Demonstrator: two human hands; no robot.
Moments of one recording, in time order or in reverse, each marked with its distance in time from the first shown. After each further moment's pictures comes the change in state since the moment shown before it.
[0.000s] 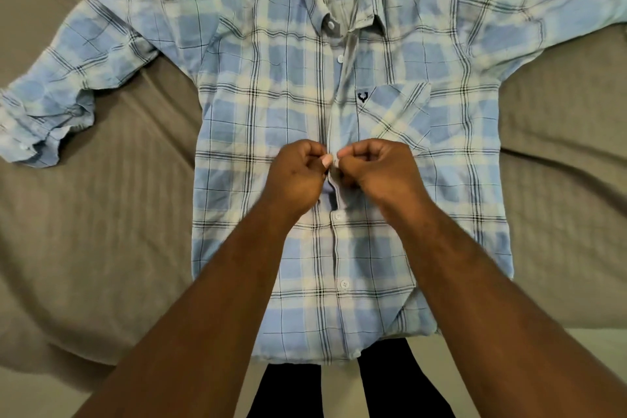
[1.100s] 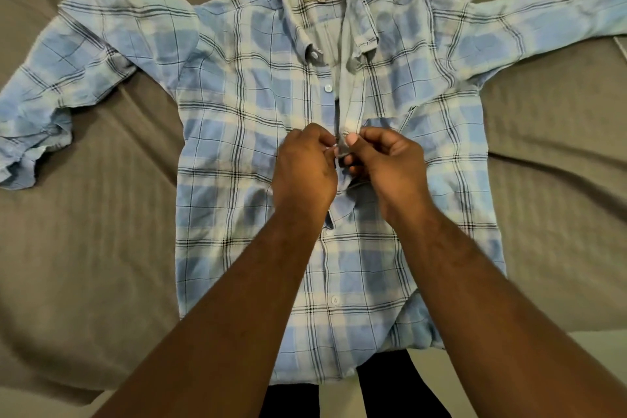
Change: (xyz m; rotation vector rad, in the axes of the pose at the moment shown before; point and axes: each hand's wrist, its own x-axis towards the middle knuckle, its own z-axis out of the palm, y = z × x) left_hand 0.020 0.020 0.033 0.409 0.288 0.277; right_hand 0.025 0.003 -0.016 0.266 0.101 -0.100
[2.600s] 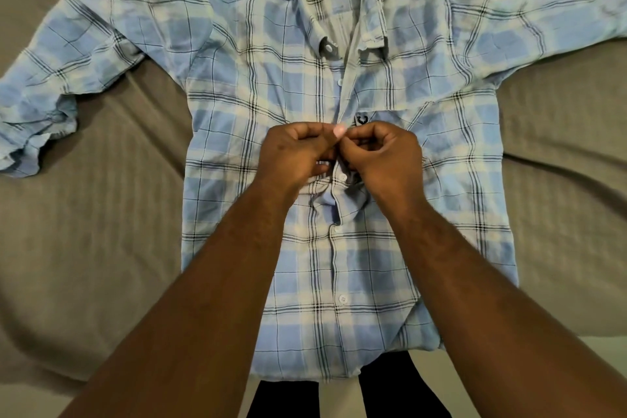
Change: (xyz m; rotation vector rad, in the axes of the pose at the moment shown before) left_hand 0.017 -0.015 -0.026 -0.777 -0.274 -0.403; right_hand 0.003 0.005 0.015 -0.358 0.014 -0.216
